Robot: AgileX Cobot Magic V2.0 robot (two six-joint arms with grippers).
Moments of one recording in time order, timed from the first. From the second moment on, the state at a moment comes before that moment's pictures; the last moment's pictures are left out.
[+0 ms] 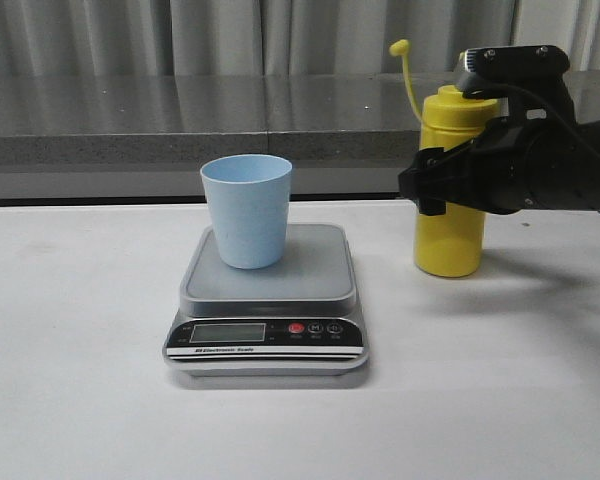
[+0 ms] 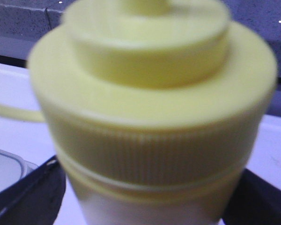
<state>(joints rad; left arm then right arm) -0.15 0.25 -0.41 -0.17 0.59 0.14 0.28 1.89 -0.78 -0.08 -0.78 0.08</state>
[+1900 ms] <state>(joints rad) -0.15 0.25 -0.41 -0.17 0.59 0.14 0.19 0.72 -0.11 0.06 -0.50 0.07</state>
